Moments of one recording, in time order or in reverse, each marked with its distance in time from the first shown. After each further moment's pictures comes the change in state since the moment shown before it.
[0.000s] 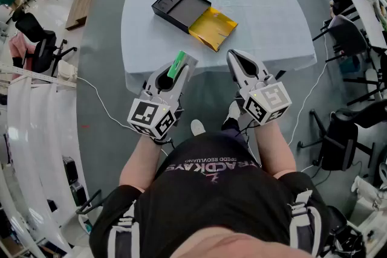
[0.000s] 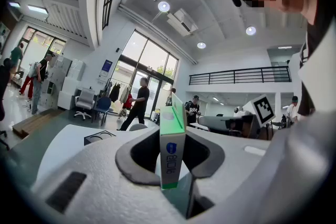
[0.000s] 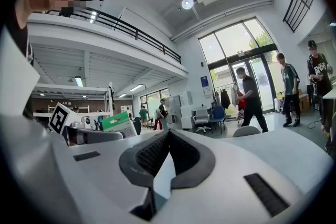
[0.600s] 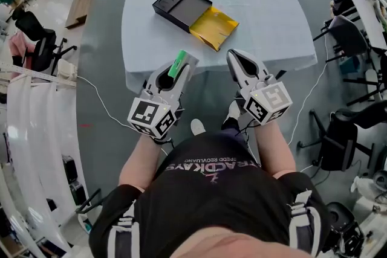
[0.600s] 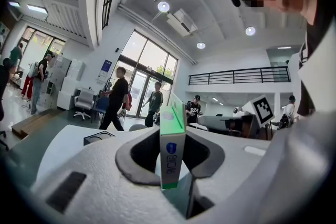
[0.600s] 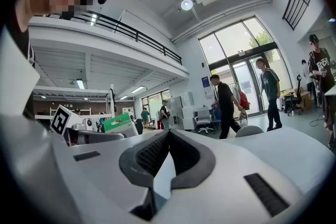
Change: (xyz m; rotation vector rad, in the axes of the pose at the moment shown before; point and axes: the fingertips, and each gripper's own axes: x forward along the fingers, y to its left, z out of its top) left arm 0.001 0.003 0.000 0.002 0.000 -0.006; right arm 0.005 0.003 0.001 0.011 -0.012 0.023
